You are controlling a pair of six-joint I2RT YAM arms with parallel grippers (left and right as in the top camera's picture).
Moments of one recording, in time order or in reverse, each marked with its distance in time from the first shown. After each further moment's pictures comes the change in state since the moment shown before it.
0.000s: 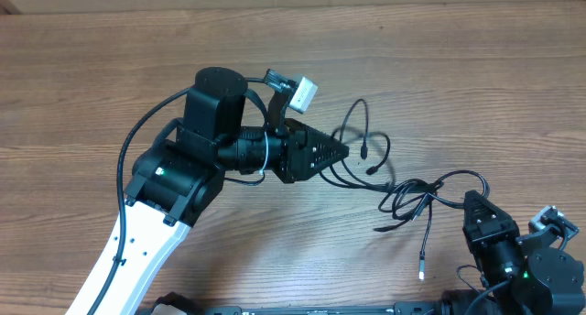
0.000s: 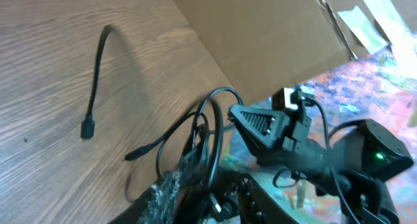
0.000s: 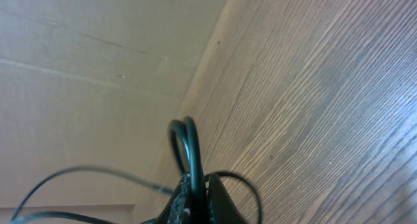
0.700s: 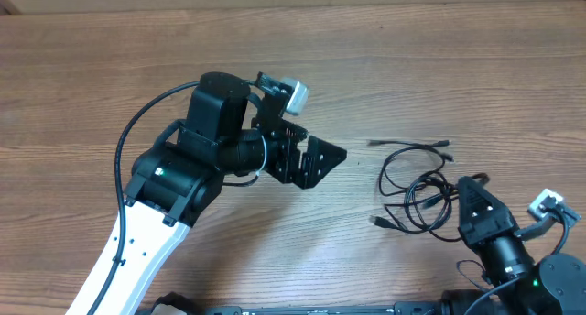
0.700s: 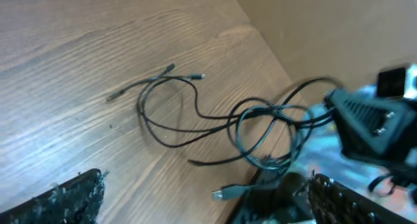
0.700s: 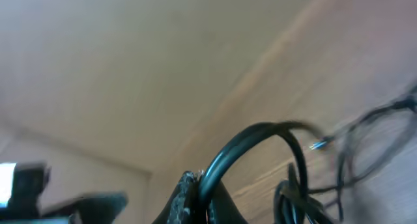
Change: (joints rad) left arm 0.001 0.000 0.001 -0.127 -0.222 0.167; right arm 0.000 0.000 -0.001 0.204 -0.178 -0.192
